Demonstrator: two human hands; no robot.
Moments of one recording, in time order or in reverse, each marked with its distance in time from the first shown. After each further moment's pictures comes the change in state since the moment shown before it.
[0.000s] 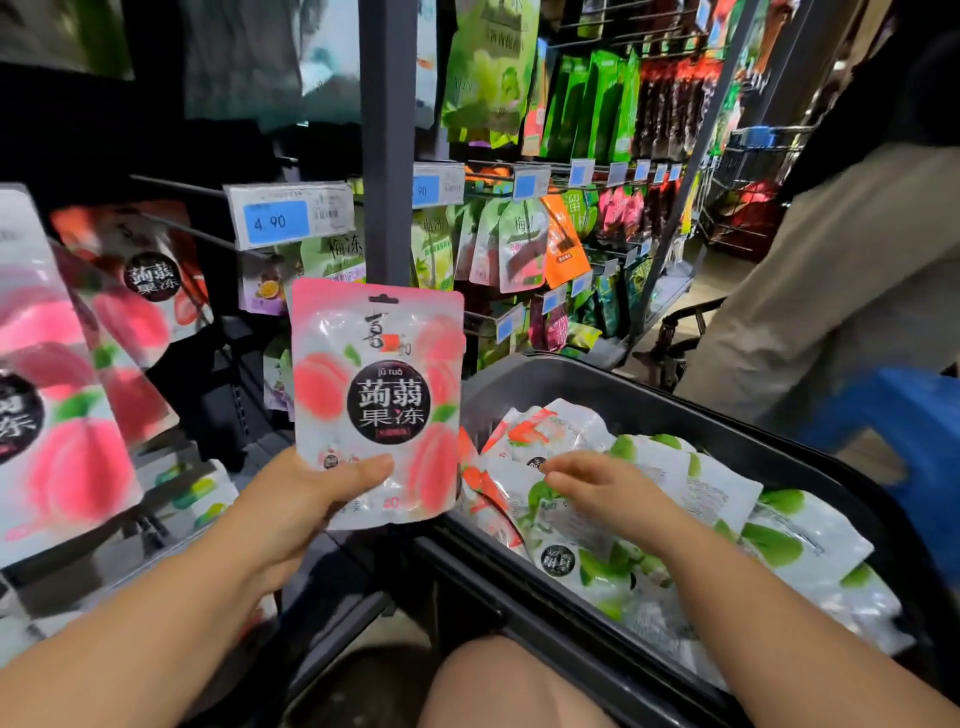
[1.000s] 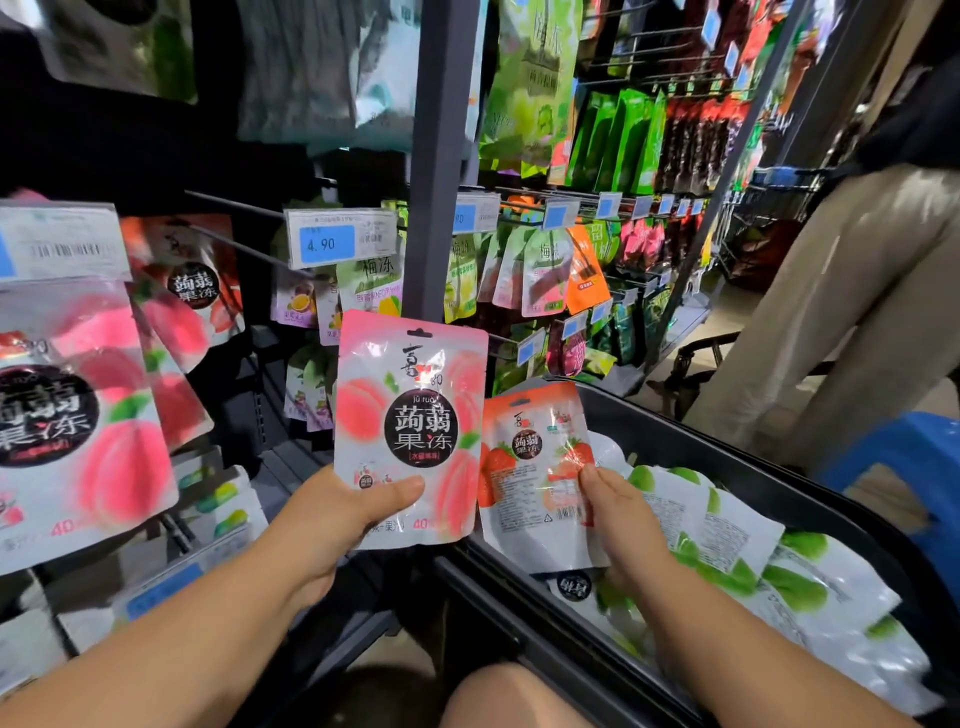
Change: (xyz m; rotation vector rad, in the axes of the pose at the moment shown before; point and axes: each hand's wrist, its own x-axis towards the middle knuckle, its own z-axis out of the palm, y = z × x) left_hand 0.003 -0.011 -0.006 0.024 0.060 -0.058; right_hand 0.008 -0.014 0.033 0.356 0.340 0.097
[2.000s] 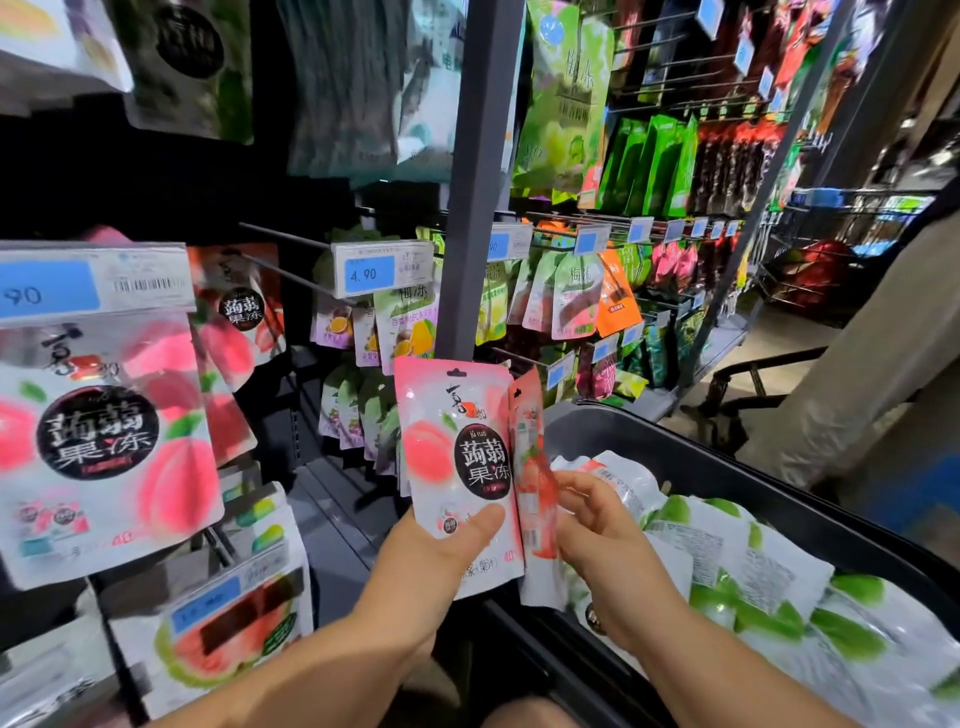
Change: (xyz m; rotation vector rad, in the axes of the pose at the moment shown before) left_hand -0.016 -0.014 0.050 -0.076 0.077 0.087; right_hand -0.041 -0.030 0.033 0.409 -0.282 -0.078
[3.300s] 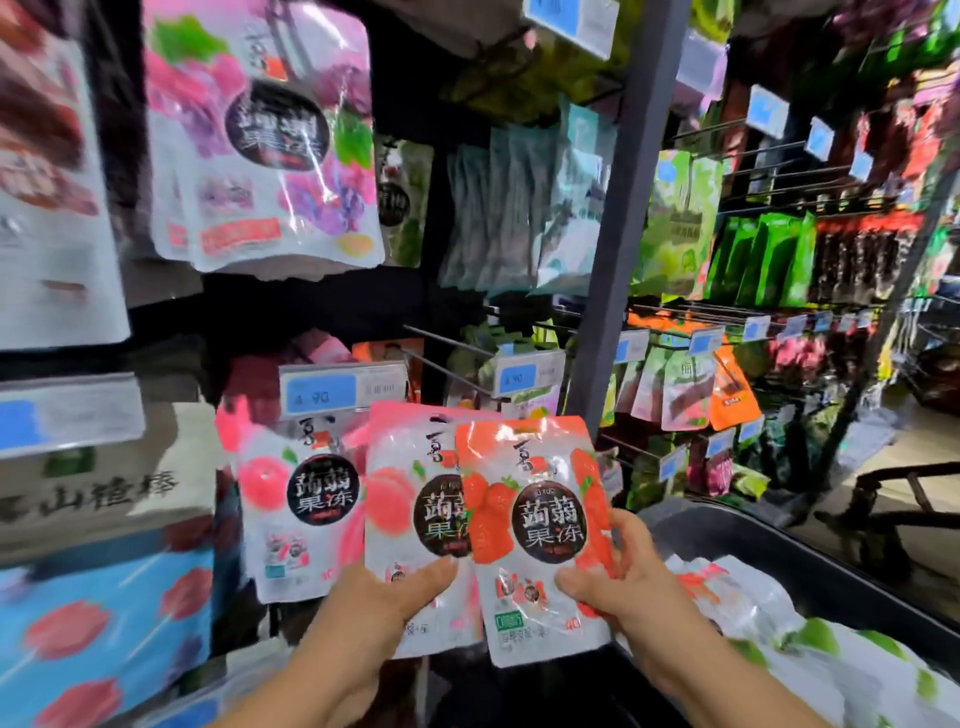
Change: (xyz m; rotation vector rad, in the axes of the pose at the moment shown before) left_hand -0.055 0.077 -0.114 0.137 0.244 0.031; right_hand 0.008 -0.035 0.070 -0.030 -0.345 -0.080
